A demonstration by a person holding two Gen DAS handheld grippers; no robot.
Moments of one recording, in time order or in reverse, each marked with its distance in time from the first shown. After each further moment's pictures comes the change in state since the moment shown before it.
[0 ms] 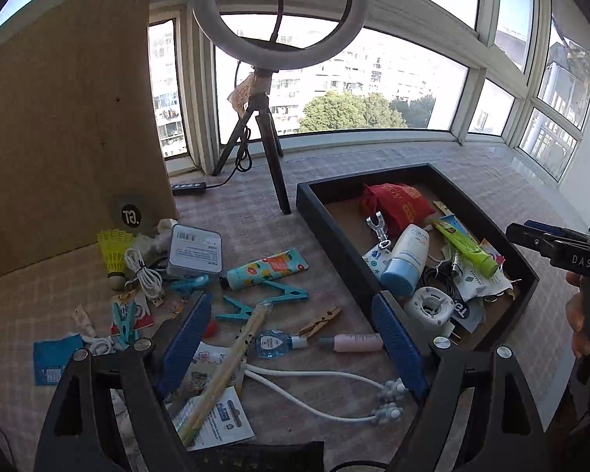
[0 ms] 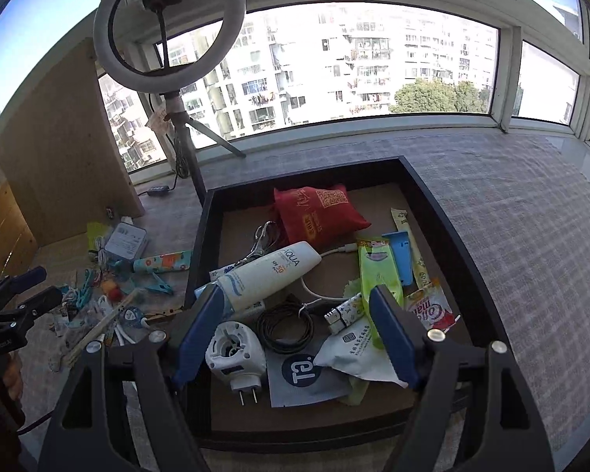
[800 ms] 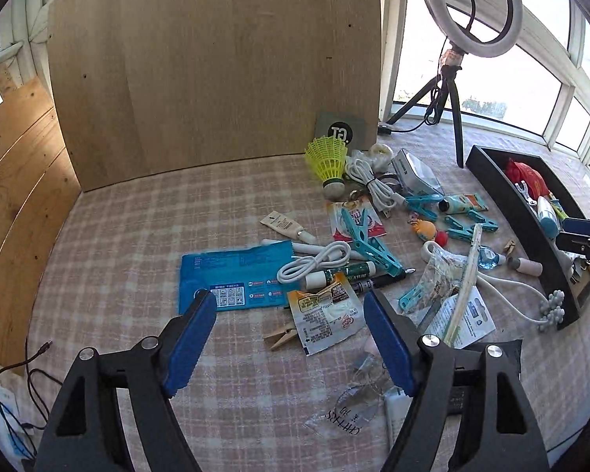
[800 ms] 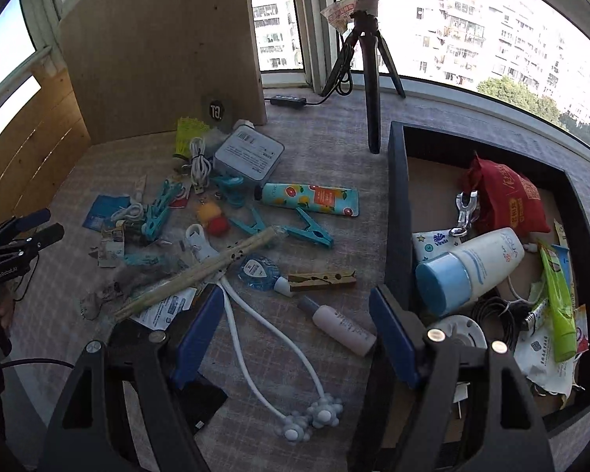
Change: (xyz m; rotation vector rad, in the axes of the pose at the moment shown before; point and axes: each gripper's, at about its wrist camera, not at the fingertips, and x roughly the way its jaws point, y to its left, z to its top) left arm -0.031 0.177 -0.089 -0.114 0.080 0.173; right arm 0.077 0.174 -0.030 -0.258 0.233 0.197
